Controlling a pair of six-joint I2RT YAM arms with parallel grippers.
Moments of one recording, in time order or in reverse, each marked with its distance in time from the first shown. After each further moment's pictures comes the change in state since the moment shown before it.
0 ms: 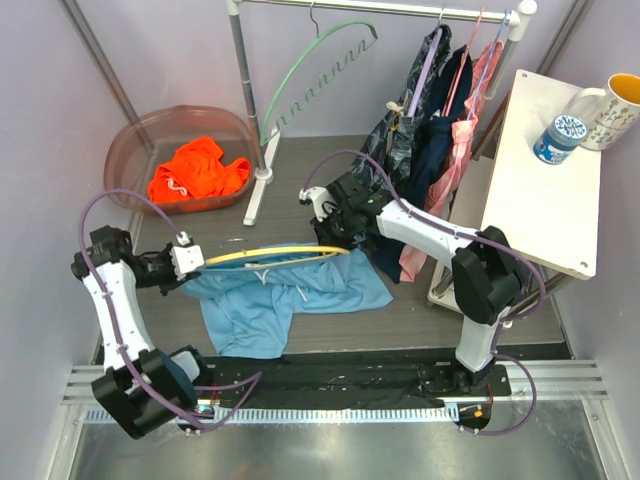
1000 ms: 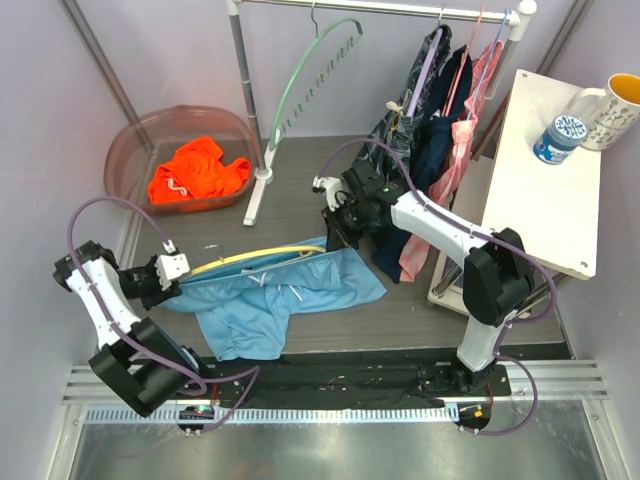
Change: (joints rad) left arm 0.237 0.125 -0.005 -0.111 -0.147 0.188; right arm -0.087 -0.045 0.025 -0.072 -0.122 0.011
